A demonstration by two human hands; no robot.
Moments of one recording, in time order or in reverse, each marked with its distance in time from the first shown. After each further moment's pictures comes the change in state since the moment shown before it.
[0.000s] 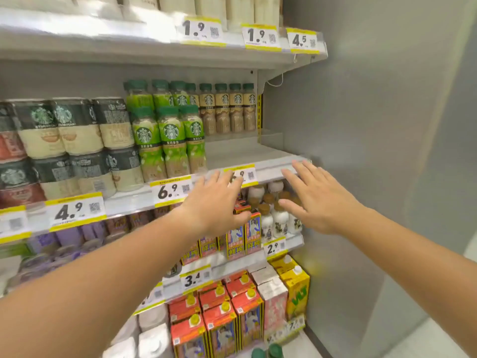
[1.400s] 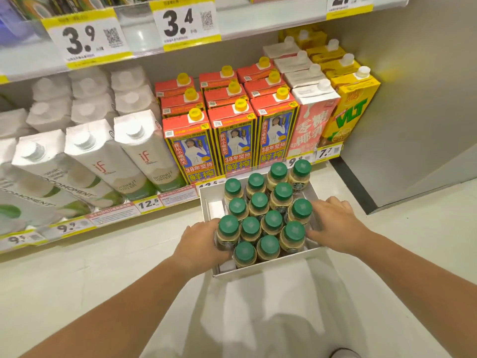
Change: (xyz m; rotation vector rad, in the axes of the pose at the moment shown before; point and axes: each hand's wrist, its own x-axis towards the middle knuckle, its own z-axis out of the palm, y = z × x) left_hand -0.315 0.124 0.434 -0.763 -0.651 -0.544; right_hand -0.278 -0.095 0.426 0.432 -0.785 0.041
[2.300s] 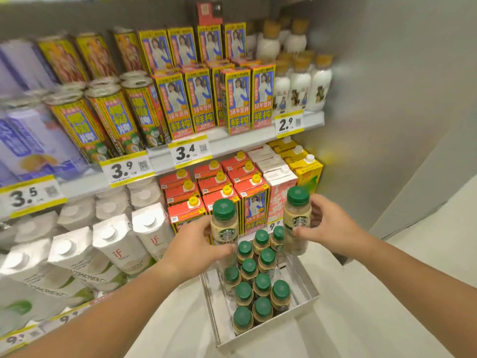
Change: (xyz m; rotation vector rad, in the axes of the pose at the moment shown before) left_hand -0.014 0.089 -0.155 -0.299 0.212 0.289; right_hand -0.044 -0.048 -0.159 0.843 0.386 -0.026
